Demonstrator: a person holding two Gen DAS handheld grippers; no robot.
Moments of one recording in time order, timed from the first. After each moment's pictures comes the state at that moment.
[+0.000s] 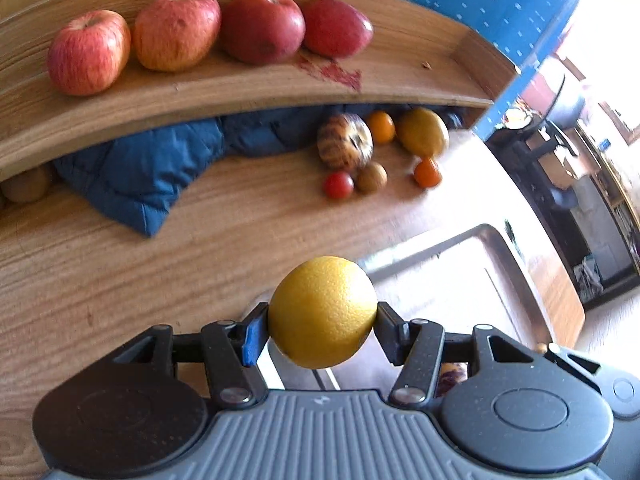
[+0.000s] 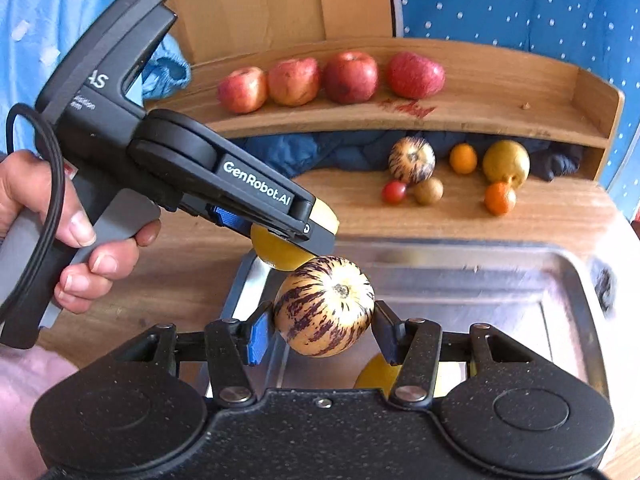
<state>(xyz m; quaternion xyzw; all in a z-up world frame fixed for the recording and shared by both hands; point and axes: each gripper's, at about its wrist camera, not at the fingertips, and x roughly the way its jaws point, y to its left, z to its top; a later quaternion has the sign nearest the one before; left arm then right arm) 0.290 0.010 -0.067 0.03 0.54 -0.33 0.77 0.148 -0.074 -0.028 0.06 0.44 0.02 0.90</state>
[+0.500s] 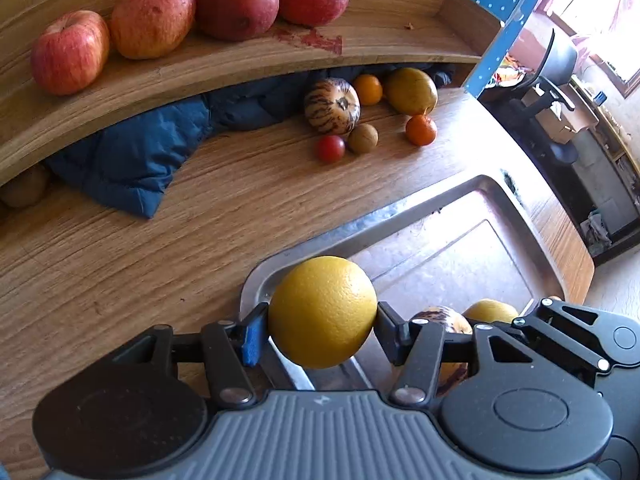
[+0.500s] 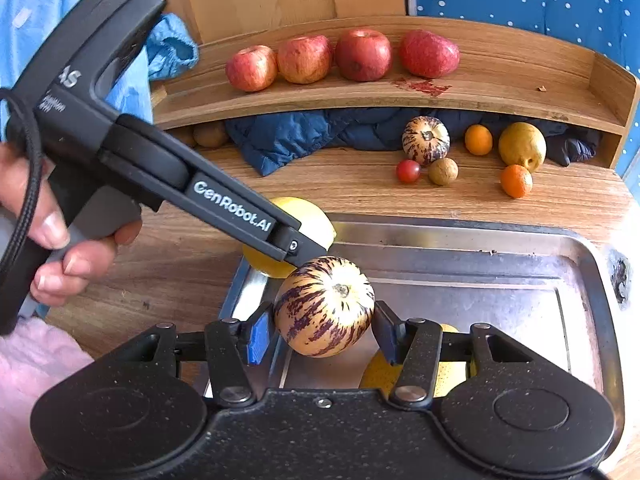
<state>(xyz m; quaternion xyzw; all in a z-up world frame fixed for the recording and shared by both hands) 0.279 0.012 -0.067 0.08 0.55 -0.35 0.76 0.150 -0.074 -0.038 0.07 0.46 0.04 0.89</state>
